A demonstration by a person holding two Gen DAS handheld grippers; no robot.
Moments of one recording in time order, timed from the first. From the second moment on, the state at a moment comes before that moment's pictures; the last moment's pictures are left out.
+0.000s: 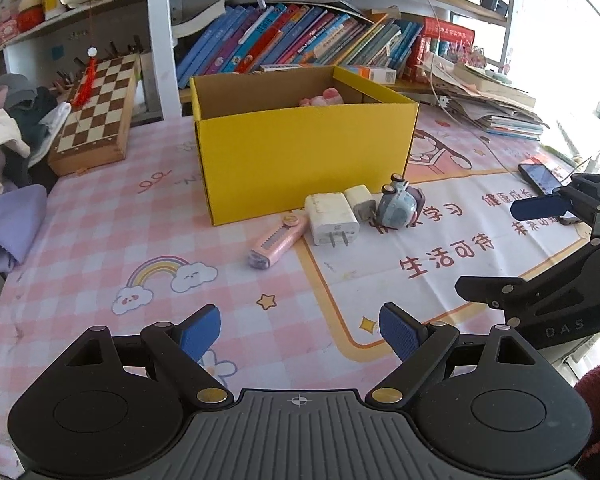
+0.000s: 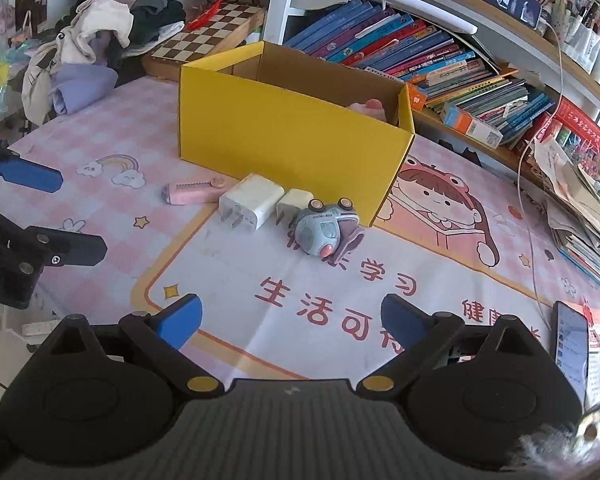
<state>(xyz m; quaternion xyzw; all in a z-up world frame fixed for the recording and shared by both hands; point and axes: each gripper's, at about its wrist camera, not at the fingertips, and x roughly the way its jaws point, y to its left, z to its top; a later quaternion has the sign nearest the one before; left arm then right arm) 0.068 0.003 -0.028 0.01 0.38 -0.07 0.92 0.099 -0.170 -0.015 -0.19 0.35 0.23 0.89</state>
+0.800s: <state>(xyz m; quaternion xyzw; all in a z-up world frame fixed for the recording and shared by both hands) 0.107 0.003 -0.036 -0.01 0.39 -0.06 0.92 0.147 -0.172 -0.021 -0.18 0.37 0.23 0.88</state>
